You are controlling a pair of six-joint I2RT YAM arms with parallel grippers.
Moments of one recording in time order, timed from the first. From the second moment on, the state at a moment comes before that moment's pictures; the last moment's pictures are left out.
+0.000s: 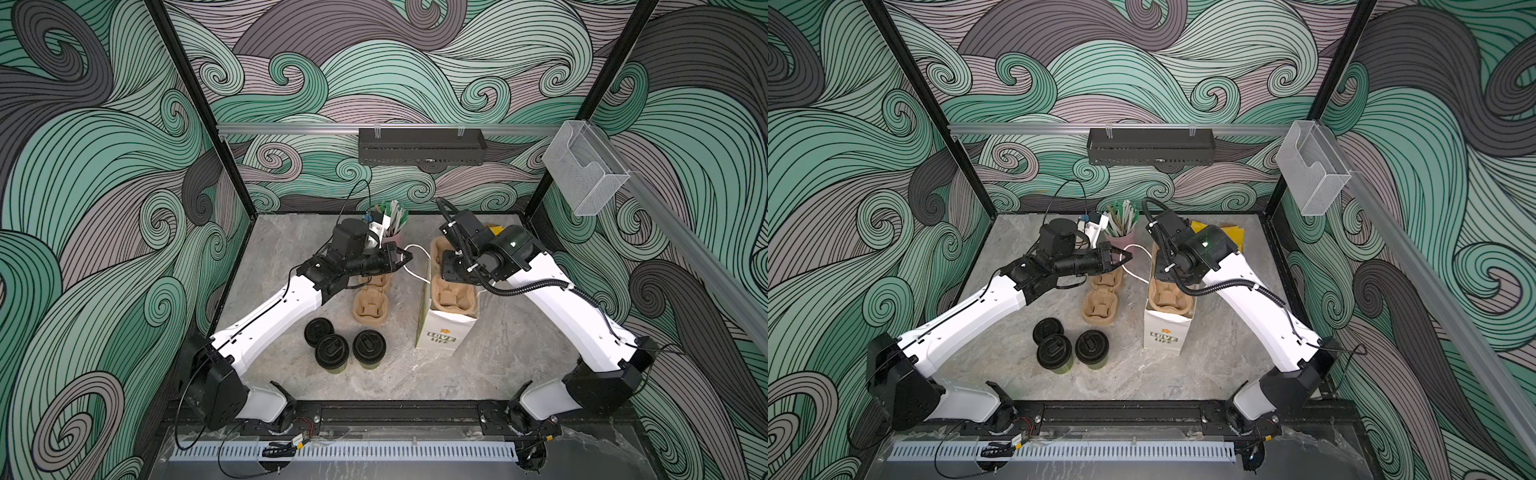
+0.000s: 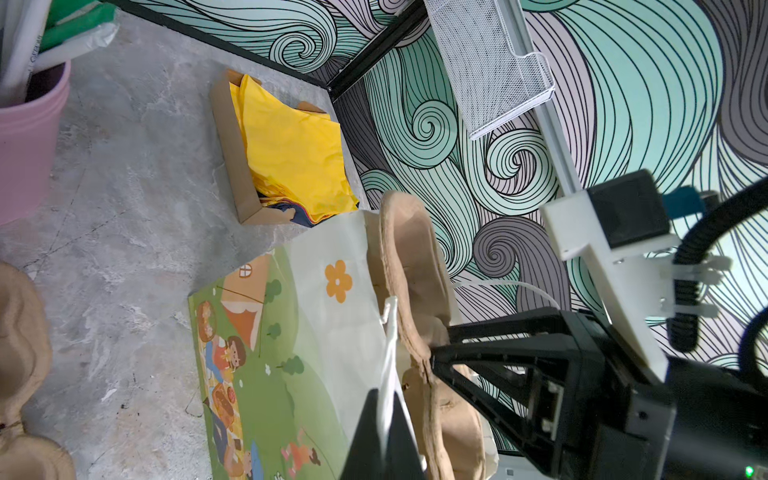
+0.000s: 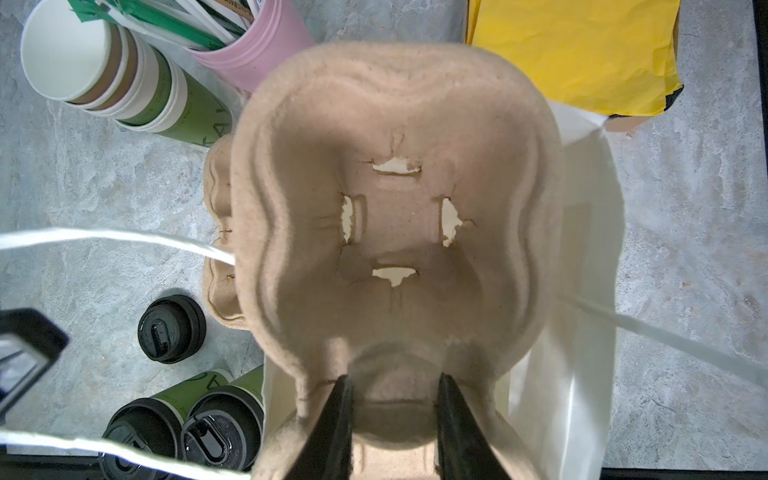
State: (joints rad) left arm -0.64 1.40 1.24 -0.23 0.45 -0.78; right arm 0.70 1.51 1.77 -1.40 0.23 0.71
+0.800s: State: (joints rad) left arm -0.68 1.38 1.21 -0.18 0.38 -0.82; right arm 0.70 1.50 1.75 -1.48 0.24 0.93
